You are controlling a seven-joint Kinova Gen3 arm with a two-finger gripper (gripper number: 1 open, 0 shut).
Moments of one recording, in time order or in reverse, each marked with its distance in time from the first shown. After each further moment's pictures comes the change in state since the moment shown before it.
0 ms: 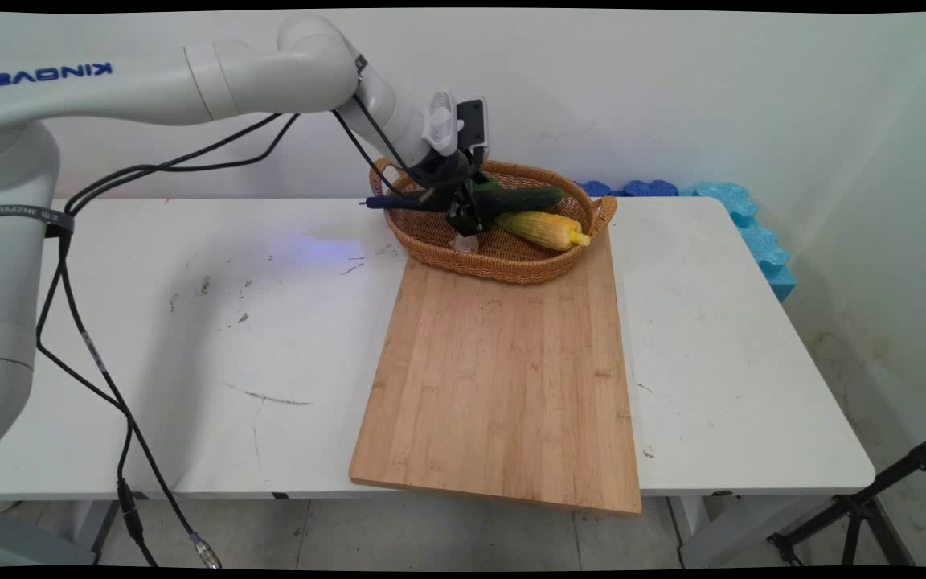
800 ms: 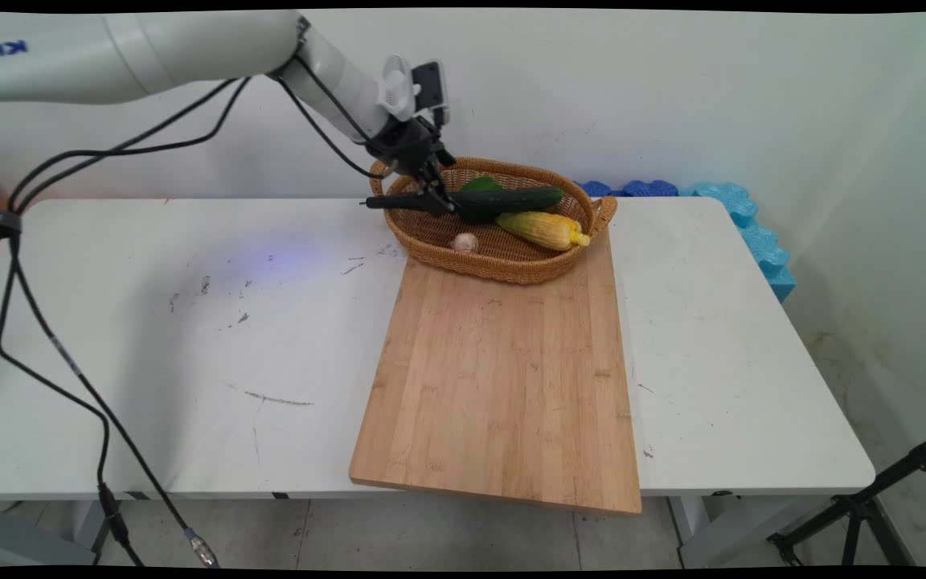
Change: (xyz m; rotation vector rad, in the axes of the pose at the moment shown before) arm -0.020 -0.011 -0.061 -0.009 0.007 -0.115
